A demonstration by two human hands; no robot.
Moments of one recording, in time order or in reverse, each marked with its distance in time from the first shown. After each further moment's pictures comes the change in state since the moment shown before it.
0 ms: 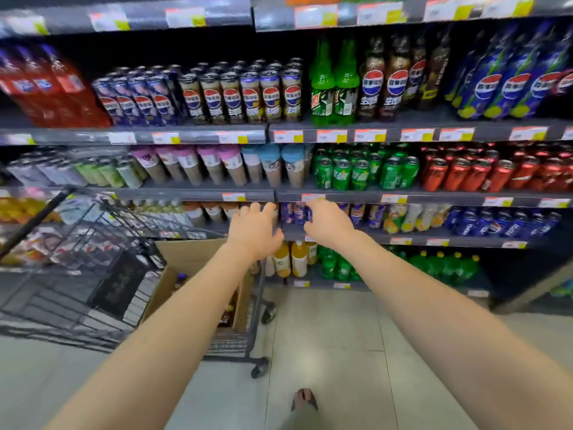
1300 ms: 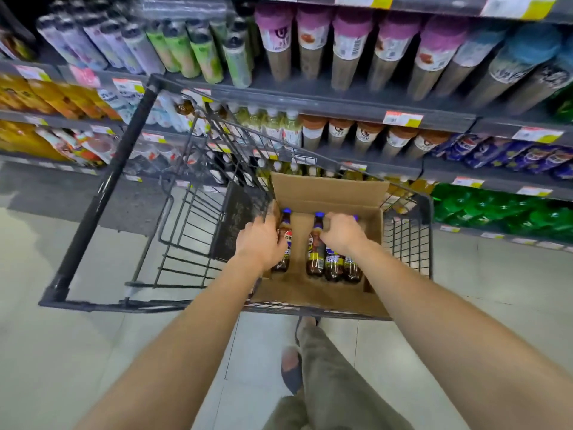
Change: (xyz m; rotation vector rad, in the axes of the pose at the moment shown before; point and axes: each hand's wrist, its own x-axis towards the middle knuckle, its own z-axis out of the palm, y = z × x) left_hand -0.019 -0.496 0.203 -0.201 -0.482 -0.298; right_hand 0.177 -0.323 0.385 0.073 -0.477 0.237
